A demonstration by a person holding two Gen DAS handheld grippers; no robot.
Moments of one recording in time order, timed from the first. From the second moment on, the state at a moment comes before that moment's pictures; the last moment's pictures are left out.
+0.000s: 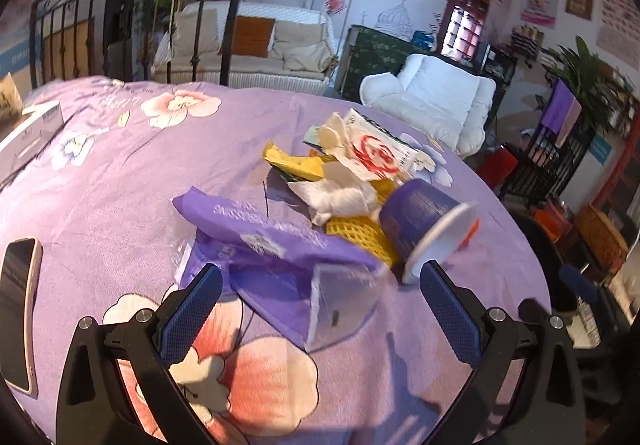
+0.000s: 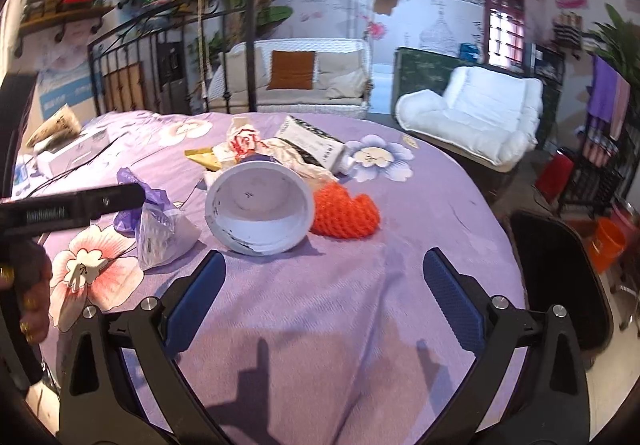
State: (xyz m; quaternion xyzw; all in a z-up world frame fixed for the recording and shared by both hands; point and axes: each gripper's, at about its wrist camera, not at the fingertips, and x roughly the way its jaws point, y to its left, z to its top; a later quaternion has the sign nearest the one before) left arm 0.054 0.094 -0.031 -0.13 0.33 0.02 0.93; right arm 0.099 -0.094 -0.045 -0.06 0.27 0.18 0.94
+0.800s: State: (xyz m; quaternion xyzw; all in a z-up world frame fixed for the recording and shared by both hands) left arm 0.094 0.135 -0.056 -0.23 0.42 0.05 0.88; right arm 0.169 -0.033 -0.050 -0.14 0.28 0.26 0.91
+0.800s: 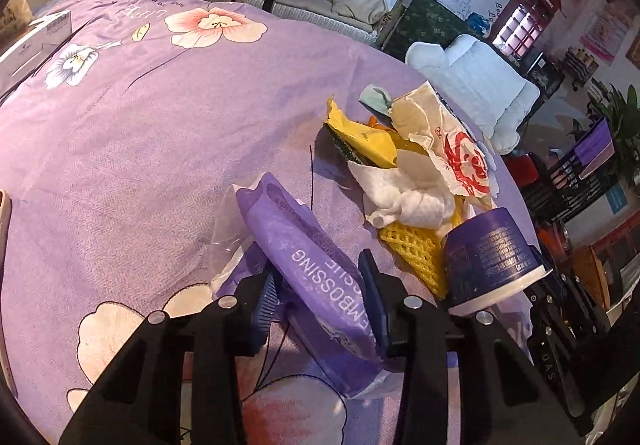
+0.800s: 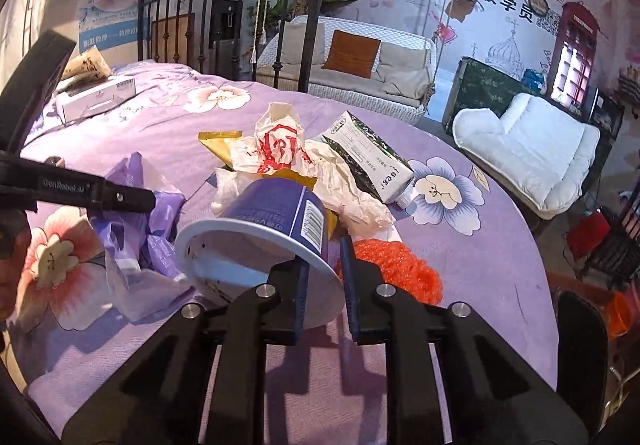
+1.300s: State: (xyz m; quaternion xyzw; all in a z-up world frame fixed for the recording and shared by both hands) left arm 0.052 0.103 -0.027 -0.19 0.35 -0.01 0.92; right arm 0.115 -0.077 -0.035 -0.05 0.26 0.23 0.94
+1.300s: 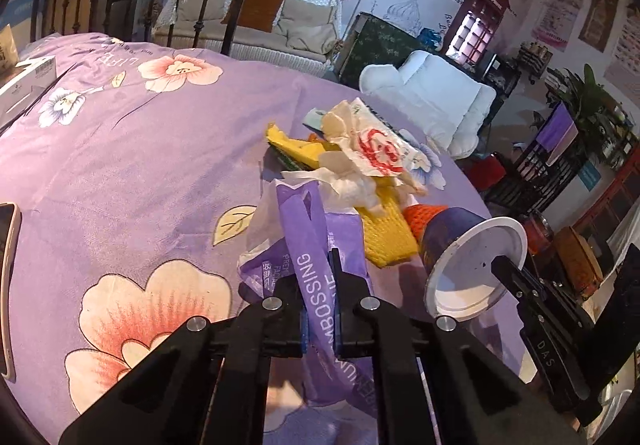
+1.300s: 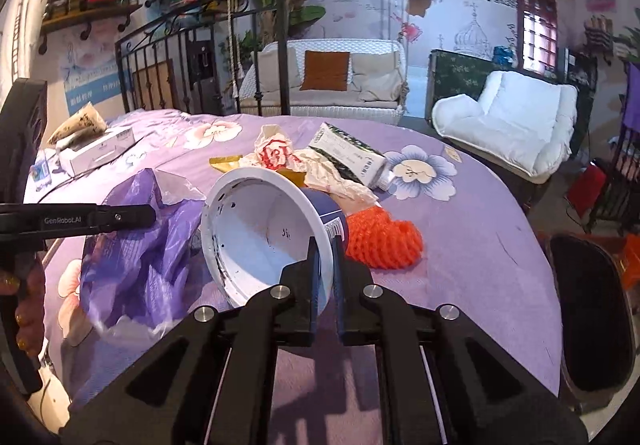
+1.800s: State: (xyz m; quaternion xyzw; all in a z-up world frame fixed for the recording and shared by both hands) left arm 0.074 -0.022 0.005 -0.11 0.31 -0.20 0.92; right arm 0.086 -0.223 -0.013 0.02 0.22 0.06 0.97
